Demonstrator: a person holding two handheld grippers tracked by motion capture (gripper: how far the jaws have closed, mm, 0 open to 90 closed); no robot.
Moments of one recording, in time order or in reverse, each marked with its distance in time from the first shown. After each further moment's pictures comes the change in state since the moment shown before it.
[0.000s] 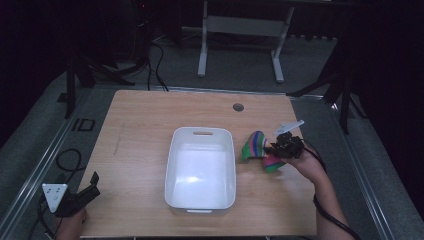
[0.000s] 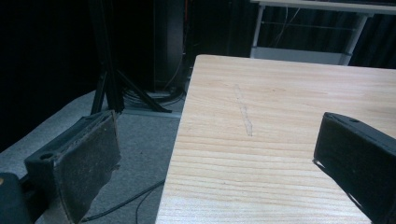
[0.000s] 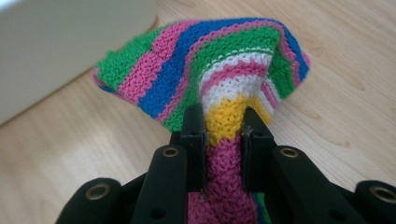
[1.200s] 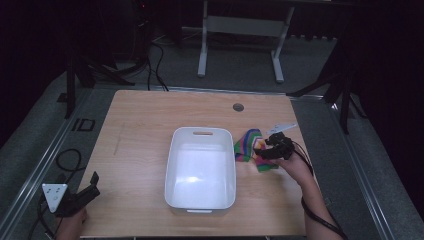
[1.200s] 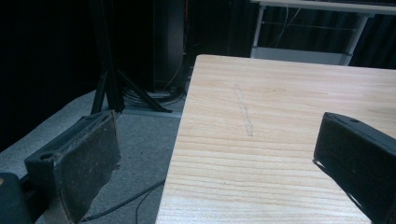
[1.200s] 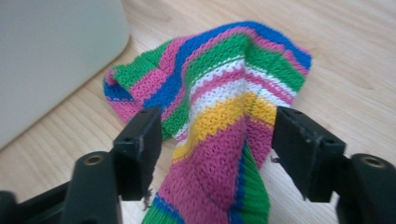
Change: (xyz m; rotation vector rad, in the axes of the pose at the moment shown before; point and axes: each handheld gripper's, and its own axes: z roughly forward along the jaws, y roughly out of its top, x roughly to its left) left arm 0.000 0.000 0.000 0.000 0.002 -0.004; right arm 0.005 0.000 0.025 -0.064 -0.067 0.122
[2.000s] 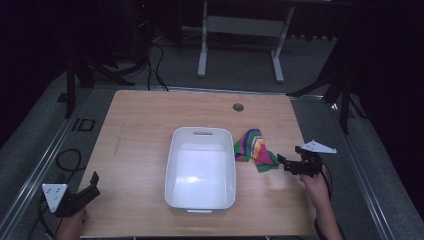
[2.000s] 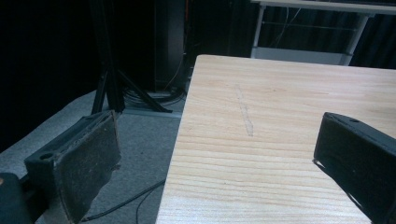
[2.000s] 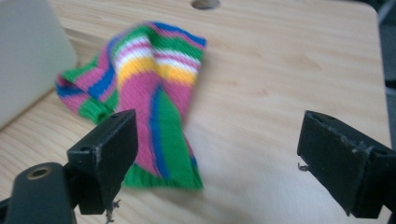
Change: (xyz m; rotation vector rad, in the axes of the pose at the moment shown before) left arm 0.000 0.000 0.000 0.000 0.001 -0.001; right arm -0.021 -0.089 -0.046 -0.278 -0.161 0.220
